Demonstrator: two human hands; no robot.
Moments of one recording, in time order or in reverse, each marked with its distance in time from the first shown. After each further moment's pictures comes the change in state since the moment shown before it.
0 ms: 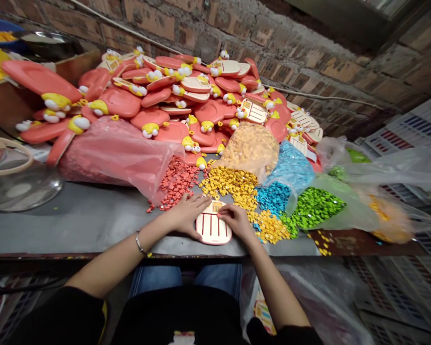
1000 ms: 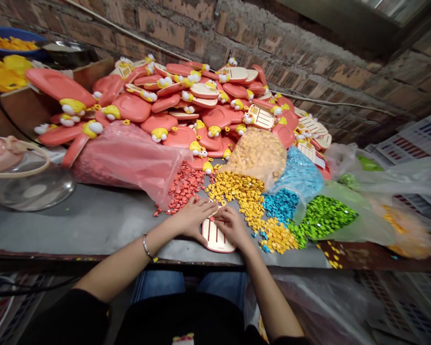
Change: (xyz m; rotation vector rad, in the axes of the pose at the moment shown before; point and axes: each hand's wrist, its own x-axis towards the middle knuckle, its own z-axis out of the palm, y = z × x) left_hand 0.001 -0.007 0.005 -0.029 0.051 0.050; right_hand 0.009 -0.022 0.027 -0.152 -0.053 -0.160
